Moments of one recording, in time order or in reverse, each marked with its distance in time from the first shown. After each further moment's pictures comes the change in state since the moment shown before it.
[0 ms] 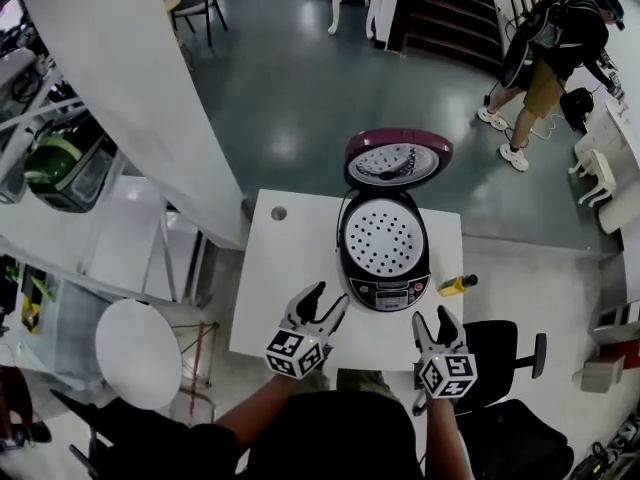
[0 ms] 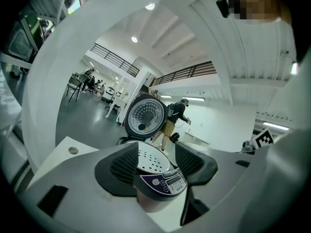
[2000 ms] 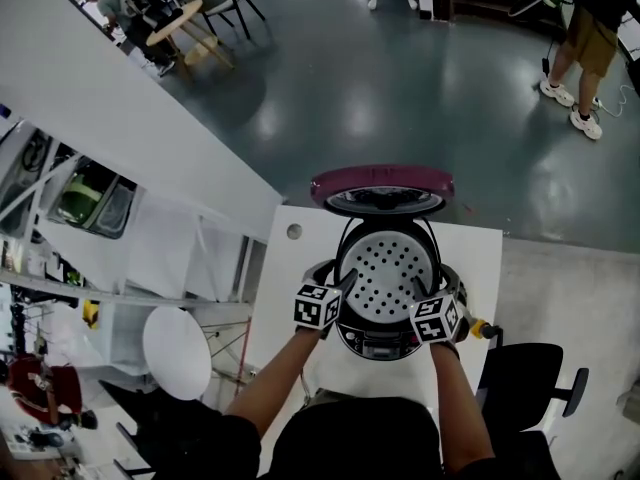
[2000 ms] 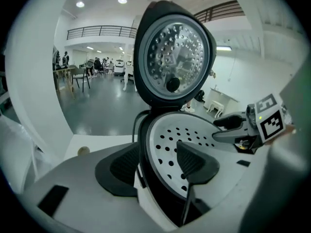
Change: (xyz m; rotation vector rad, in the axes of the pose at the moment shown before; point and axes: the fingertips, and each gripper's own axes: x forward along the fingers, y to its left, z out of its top) left arm 0.195 0.126 -0.060 0.140 0.514 0.322; right arm 0.257 -0.104 -0.039 -0.443 0.379 0.136
